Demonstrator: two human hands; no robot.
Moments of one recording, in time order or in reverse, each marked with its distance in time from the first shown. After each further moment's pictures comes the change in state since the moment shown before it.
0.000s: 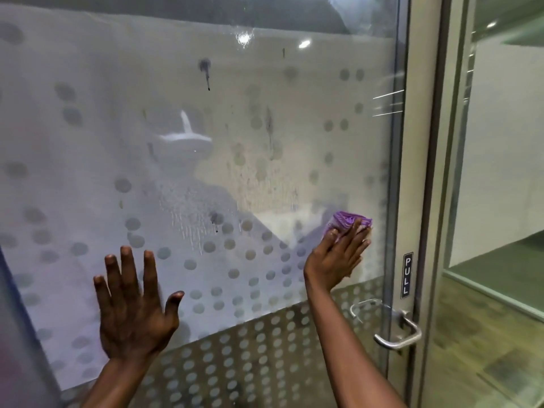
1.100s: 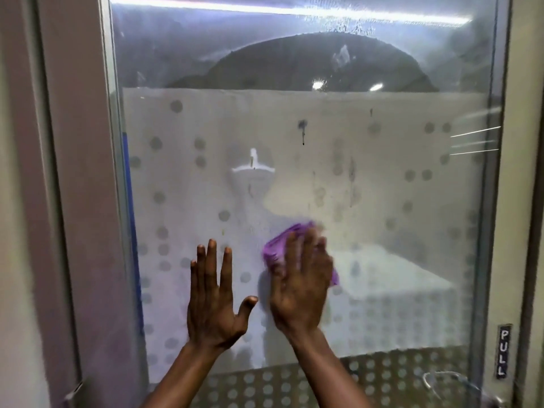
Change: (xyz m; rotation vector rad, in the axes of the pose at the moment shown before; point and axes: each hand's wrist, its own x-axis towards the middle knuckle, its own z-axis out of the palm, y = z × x) left_hand 0.051 -0.006 -0.037 -0.280 0.023 -0.031; right_hand -0.124 -0.088 0.046 -0.090 -0.315 -0.890
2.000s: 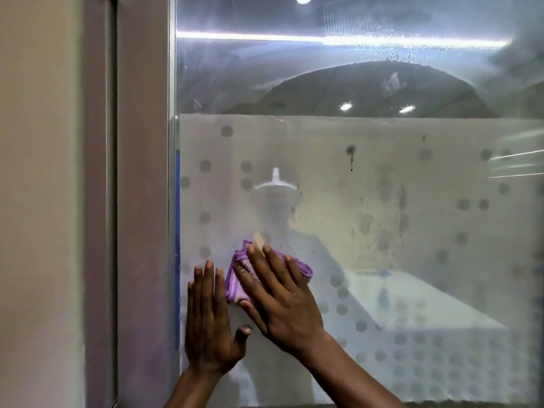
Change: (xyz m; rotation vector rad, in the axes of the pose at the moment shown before) left_hand -0.002 -0.055 -0.027 -0.039 0.113 -0.035; right_hand 0.032 -0.064 0.024 -0.022 -0.054 -0.680
